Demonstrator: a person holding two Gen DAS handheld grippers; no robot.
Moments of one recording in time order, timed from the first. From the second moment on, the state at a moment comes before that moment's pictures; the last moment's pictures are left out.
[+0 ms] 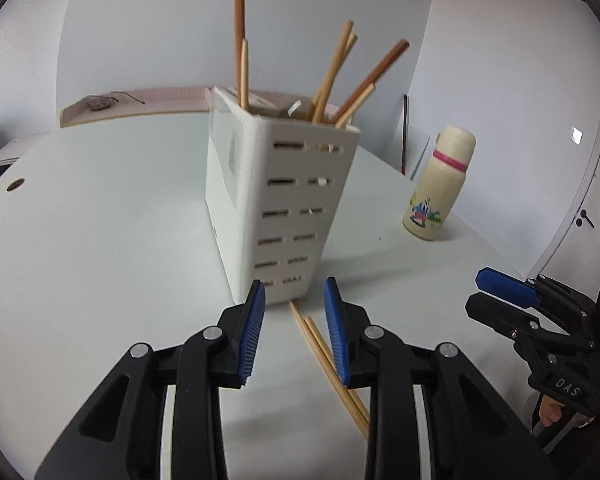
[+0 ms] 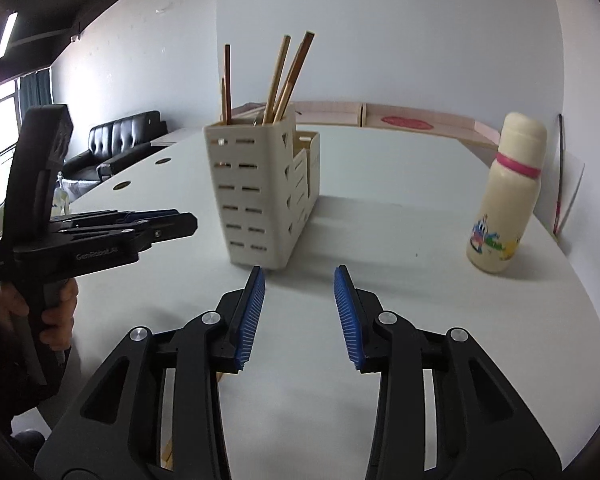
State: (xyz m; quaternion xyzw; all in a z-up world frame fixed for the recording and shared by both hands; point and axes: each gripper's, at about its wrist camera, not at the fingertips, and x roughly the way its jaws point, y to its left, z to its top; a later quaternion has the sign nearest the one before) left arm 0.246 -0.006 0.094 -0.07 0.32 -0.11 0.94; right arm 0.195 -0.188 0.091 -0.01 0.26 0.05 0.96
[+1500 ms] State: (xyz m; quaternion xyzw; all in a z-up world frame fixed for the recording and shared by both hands) left arm 0.251 -0.066 0.034 0.02 0.45 -0.15 0.88; right arm 0.184 -0.138 0.020 -0.04 0.39 0.05 0.92
